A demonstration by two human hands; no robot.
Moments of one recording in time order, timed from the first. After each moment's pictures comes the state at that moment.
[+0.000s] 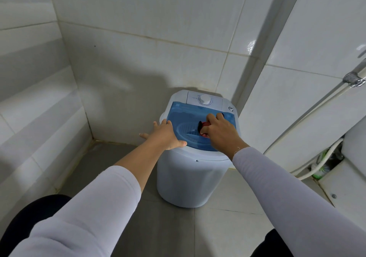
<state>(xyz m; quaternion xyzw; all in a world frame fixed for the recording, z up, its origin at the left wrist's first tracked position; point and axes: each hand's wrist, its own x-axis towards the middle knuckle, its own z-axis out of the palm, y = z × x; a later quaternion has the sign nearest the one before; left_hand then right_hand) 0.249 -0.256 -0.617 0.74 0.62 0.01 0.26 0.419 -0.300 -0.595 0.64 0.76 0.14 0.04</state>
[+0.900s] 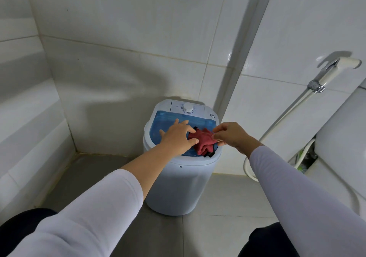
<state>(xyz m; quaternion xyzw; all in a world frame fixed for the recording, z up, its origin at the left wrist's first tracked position) 0.305 -0.288 -0.586 0.83 0.48 0.15 0.25 0.477 -0.327 -0.553 0.75 0.49 -0.31 -0.31</state>
